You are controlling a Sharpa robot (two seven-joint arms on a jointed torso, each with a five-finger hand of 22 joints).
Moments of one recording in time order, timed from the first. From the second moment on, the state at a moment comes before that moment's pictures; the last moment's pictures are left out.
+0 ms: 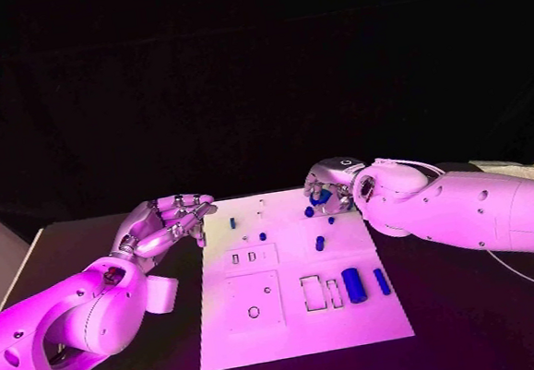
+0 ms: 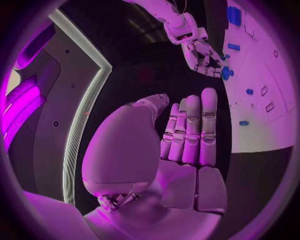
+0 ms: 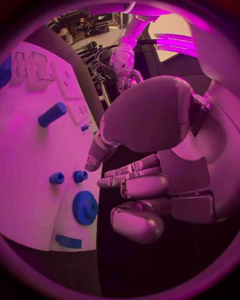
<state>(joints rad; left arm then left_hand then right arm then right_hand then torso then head) 1.04 -0.95 0.16 1.66 -0.22 -0.30 0.36 1.45 -0.21 0.46 0.24 0.24 0.93 0.18 0.27 0.27 1.17 0.11 0.07 0.09 1.07 0.05 0.93 0.73 0.18 1.04 0.13 1.00 0.56 1.32 -0.62 -0.14 1.17 -1.53 -0.31 -0.13 1.28 -0.26 0.56 -0.01 0.22 0.98 0.15 0.13 0.26 1.15 0.08 0.07 0.13 1.47 -0.01 1.36 1.18 0.09 1.46 0.08 1.19 1.03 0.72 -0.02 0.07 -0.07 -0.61</state>
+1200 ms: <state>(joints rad) 1.04 -0.97 0.19 1.67 -0.23 -0.30 0.34 1.45 -0.21 0.46 0.24 0.24 0.91 0.18 0.27 0.27 1.15 0.12 0.07 0.08 1.06 0.05 0.94 0.73 0.18 1.03 0.14 1.01 0.57 1.31 -0.59 -0.14 1.14 -1.58 -0.26 -0.16 1.29 -0.25 0.54 0.01 0.24 1.02 0.15 0.15 0.29 1.10 0.09 0.07 0.11 1.47 0.00 1.37 1.17 0.09 1.45 0.09 1.14 0.96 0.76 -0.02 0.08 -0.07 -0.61</state>
